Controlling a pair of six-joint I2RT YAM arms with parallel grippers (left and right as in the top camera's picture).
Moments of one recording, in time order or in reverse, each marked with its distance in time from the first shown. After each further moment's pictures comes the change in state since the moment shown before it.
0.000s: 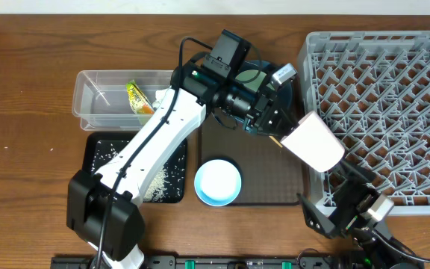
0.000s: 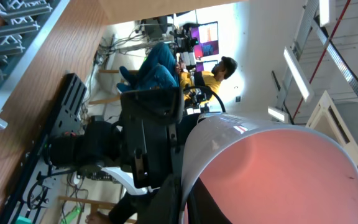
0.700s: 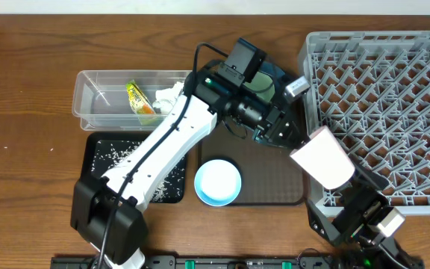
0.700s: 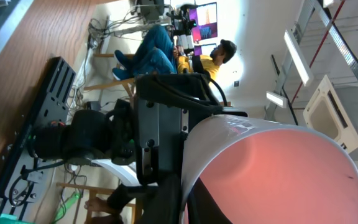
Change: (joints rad) left arm -0.074 0.000 0.000 -0.013 0.000 0.007; right arm -0.008 0.000 0.000 0.150 0.039 -0.007
